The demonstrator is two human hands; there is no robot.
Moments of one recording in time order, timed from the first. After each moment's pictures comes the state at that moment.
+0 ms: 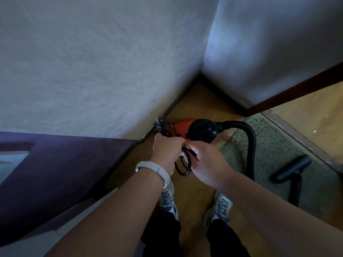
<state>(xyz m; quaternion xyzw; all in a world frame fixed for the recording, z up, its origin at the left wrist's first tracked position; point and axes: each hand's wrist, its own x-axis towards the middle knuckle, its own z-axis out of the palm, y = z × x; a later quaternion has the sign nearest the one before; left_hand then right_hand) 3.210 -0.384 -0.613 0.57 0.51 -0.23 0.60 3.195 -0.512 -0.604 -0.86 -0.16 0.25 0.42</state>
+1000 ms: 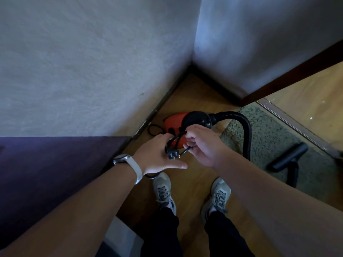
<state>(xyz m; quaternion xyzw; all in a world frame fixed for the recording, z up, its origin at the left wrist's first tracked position) 3.198 -0.352 -0.641 0.83 0.00 -0.41 0.37 3.226 -0.520 -0.640 -0.51 0.33 0.39 0.69</state>
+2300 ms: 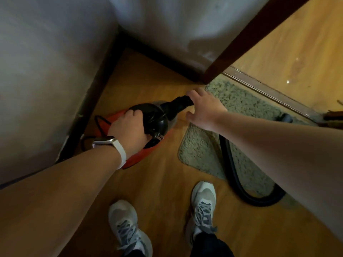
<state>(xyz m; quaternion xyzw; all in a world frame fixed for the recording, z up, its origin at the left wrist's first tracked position) 3.294 -0.482 -0.901 0.95 -0.07 -0.30 0.11 3.310 -0.711 -0.901 -0.95 0.00 0.30 0.12</state>
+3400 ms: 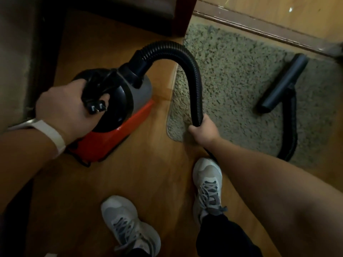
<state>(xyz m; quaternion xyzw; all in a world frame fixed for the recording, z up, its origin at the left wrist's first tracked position) 3.283 -0.475 -0.922 0.95 -0.11 -0.24 0.15 3.120 -0.750 -1.068 -0.77 0.42 0.27 0.40</state>
